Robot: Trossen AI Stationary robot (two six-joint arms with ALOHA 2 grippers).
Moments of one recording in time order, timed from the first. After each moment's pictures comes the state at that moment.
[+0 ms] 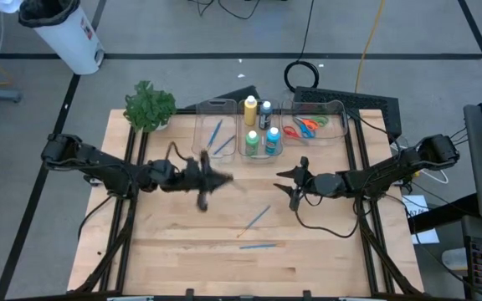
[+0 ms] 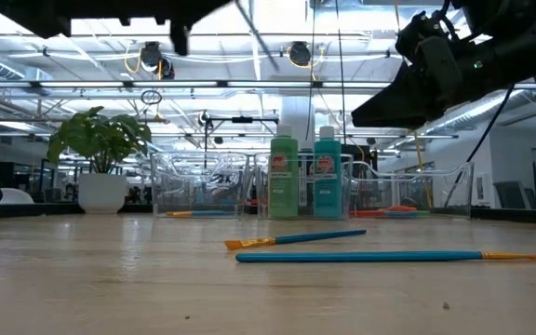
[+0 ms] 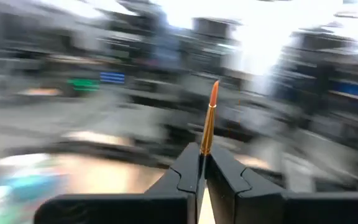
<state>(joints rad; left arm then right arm) -0.17 1.29 0.58 0.86 -0.17 -0.12 0.20 1.23 0.36 0.57 0.47 0.16</state>
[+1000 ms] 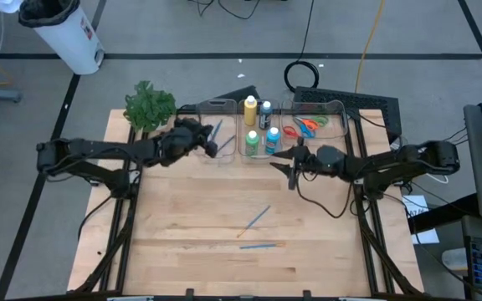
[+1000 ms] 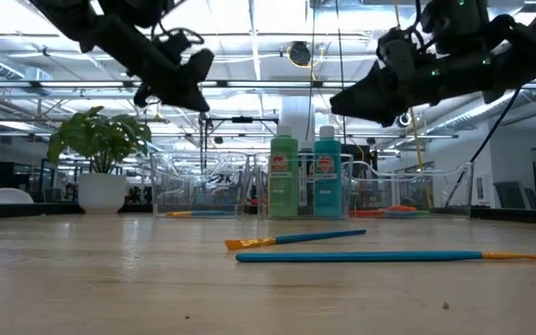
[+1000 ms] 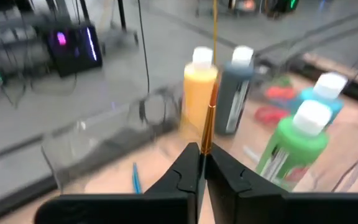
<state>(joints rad) 0.23 1.23 0.69 0.15 -0.58 -0.30 -0.15 1.23 0.36 0.77 0.07 0.09</state>
